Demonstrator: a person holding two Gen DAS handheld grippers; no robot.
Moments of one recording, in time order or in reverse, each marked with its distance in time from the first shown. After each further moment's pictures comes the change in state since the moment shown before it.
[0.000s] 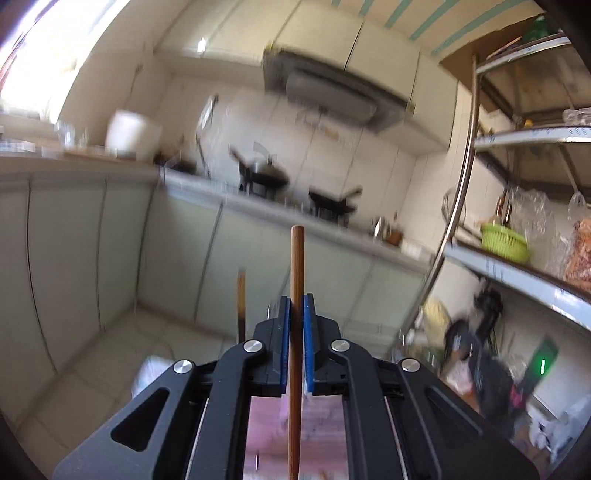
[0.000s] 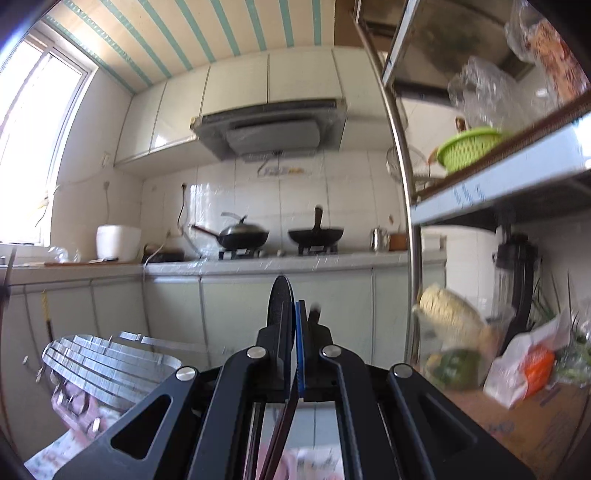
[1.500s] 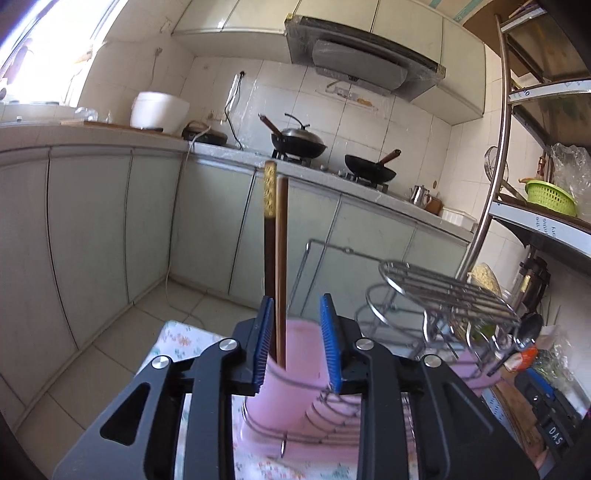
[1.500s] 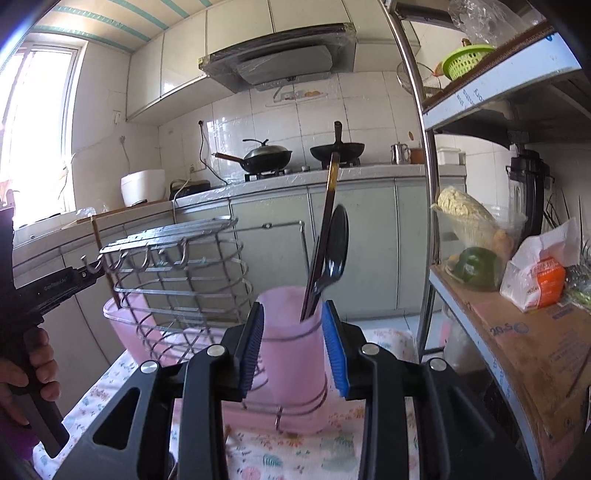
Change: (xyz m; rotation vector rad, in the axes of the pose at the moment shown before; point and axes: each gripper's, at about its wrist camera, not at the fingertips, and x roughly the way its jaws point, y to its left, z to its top) left arm 0.048 0.008 -0.081 0.003 0.160 0.149; right arm -0.051 0.005 -0.054 0.079 0.301 0.102
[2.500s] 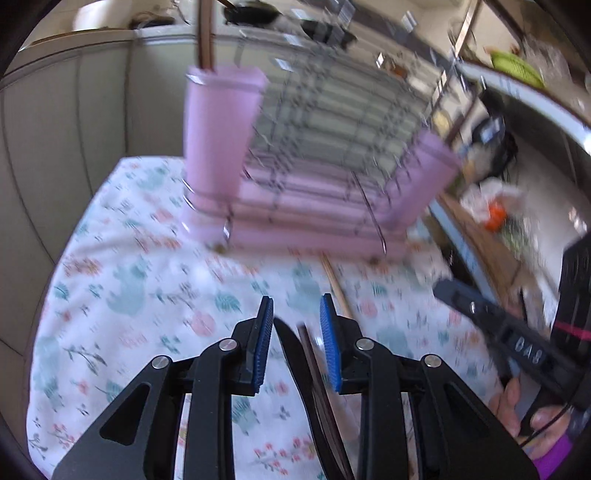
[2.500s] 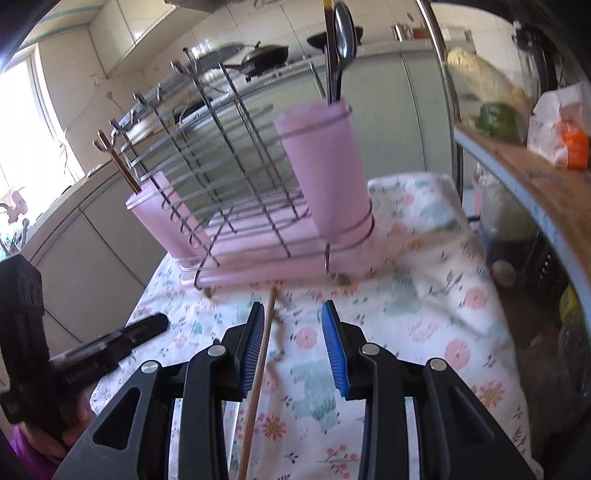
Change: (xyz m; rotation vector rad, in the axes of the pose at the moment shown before) left arm -0.020 -0.023 -0.125 0.112 0.536 -0.145; right arm 0.006 0.007 -0.080 0.184 0.434 0.130
